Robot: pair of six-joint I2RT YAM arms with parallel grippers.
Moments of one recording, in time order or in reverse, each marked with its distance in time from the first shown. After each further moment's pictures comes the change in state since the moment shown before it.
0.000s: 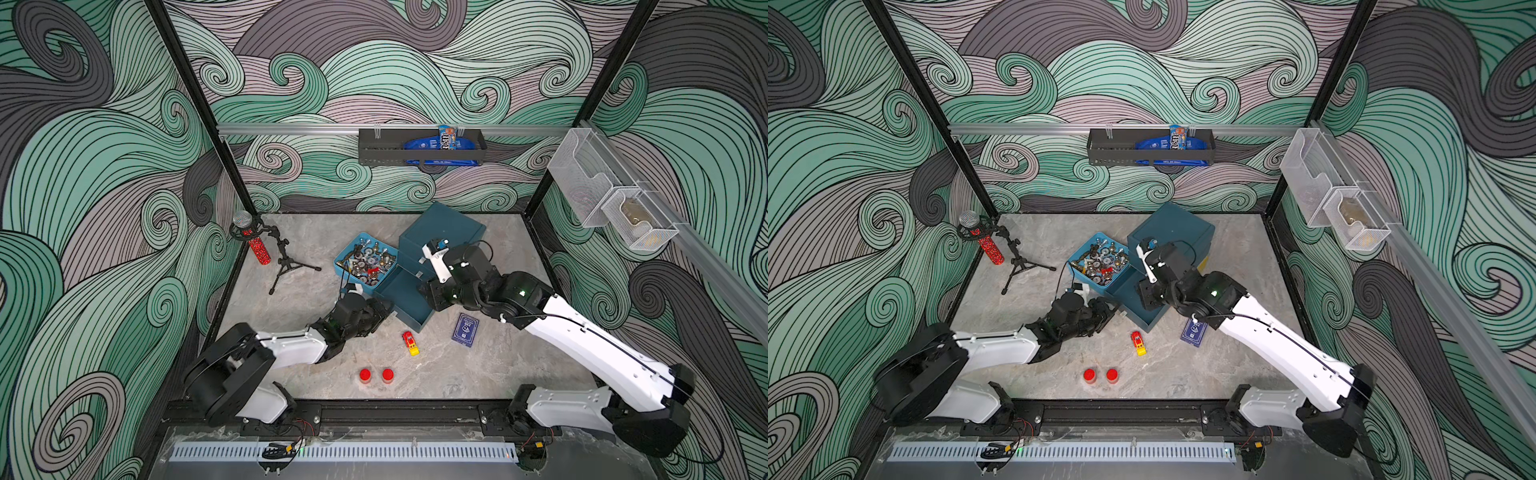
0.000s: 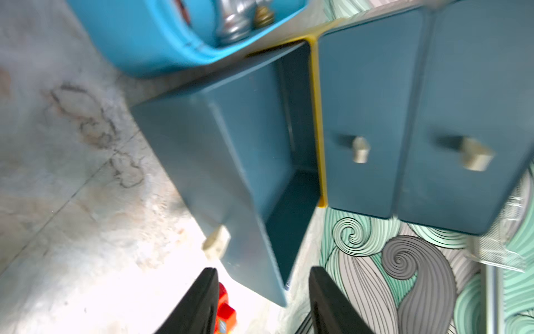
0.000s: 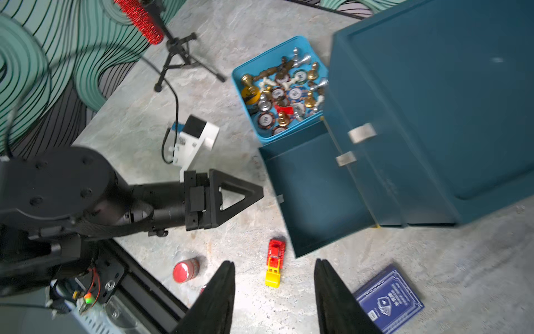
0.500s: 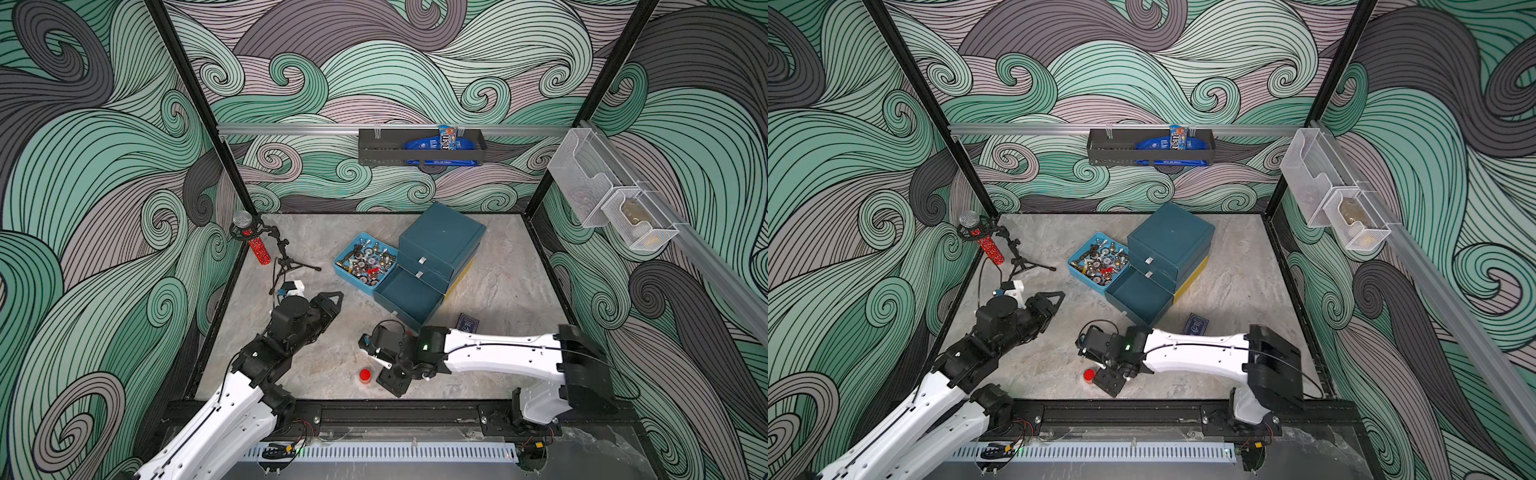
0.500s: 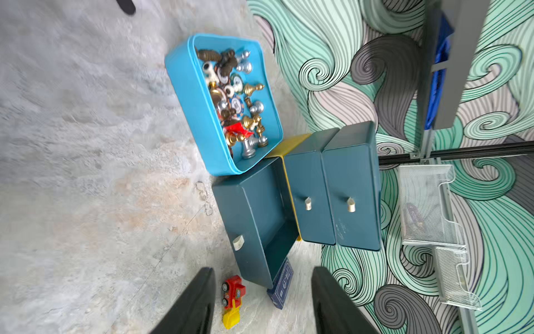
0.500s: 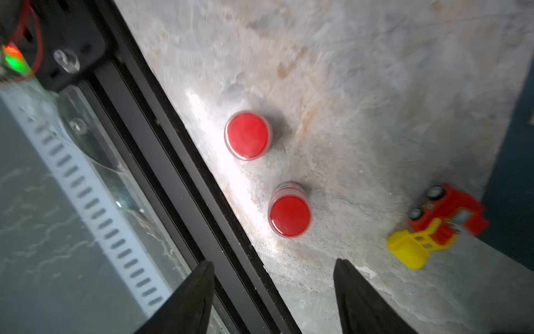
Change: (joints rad) left arm 0.224 -0.720 0.106 -0.829 -0.091 0.132; right arm 0.401 0.371 -0.219 0.095 -0.120 -0.079
